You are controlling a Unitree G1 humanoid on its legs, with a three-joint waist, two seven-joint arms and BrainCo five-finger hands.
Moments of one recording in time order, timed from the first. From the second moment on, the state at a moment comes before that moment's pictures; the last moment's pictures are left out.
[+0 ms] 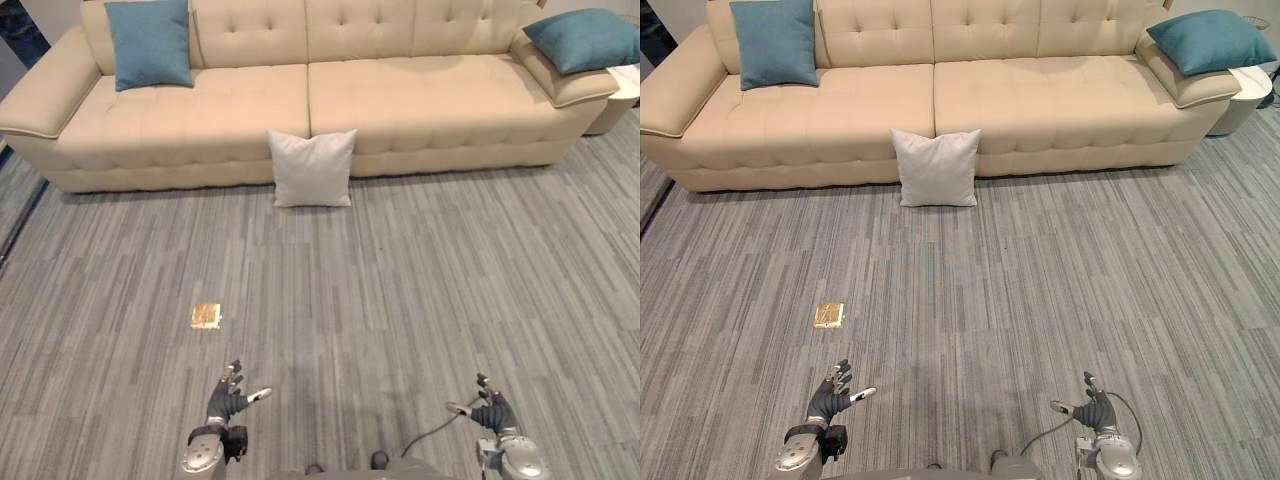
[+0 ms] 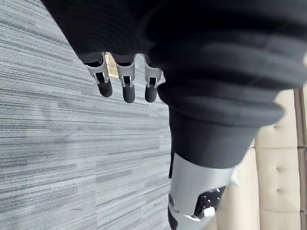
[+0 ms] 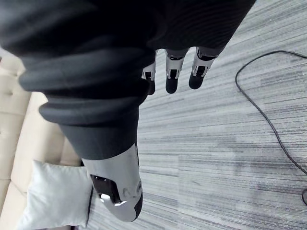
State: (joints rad) left arm 0.22 0.16 0.05 0.59 -0.14 -0.19 0.00; right arm 0.21 -0.21 -0.20 0.61 -0.05 -0.15 0.00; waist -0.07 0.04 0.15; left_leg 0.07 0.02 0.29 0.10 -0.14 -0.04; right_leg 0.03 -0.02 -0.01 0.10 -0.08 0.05
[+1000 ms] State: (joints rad) left arm 0.12 0.14 0.02 0.60 -0.15 -0.19 0.02; right arm 0.15 -0.21 -0.14 0.53 0.08 -0.16 -0.03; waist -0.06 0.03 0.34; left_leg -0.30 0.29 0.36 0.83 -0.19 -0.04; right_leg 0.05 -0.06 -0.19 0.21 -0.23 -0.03
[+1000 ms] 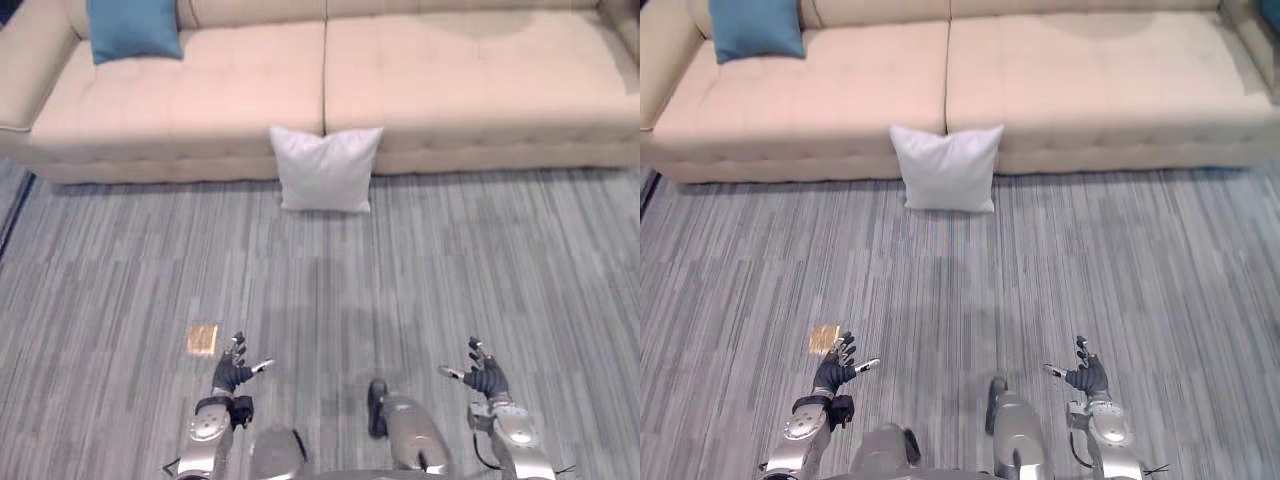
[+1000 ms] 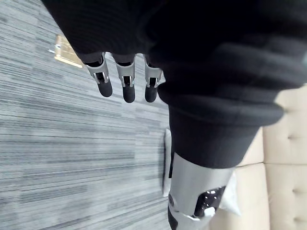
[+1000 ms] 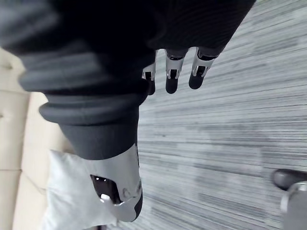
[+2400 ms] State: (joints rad) left arm 0.00 0.15 -0.03 0.69 -0.15 -0.20 0.06; right arm 0.09 -0.18 -0.09 0.61 0.07 -0.15 -0.08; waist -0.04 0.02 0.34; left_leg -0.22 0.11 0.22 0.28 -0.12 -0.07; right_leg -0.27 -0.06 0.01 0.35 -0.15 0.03
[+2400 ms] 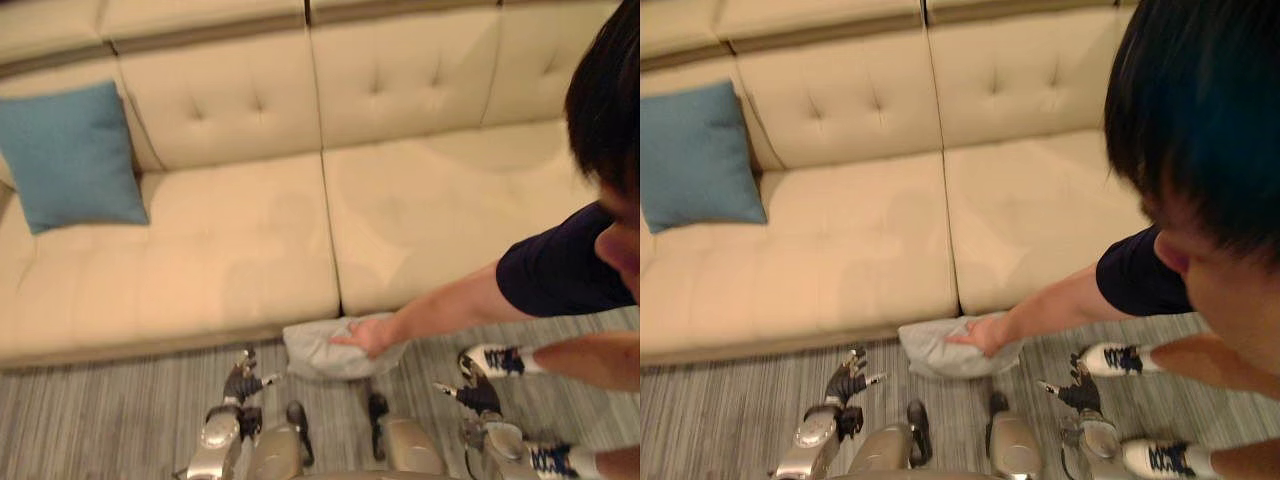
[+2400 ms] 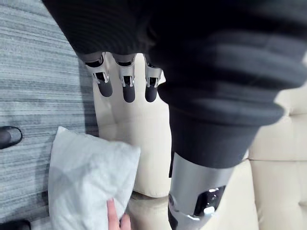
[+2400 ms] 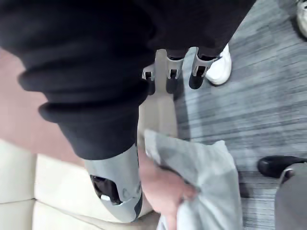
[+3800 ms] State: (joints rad) left arm 0.13 0.19 -0.05 0.52 -0.14 -0.23 0.06; right arm 0.22 -0.18 -0.06 0.53 0.07 -0.19 -0.08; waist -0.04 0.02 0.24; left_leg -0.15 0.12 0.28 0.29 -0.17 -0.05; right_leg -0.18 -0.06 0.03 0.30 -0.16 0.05
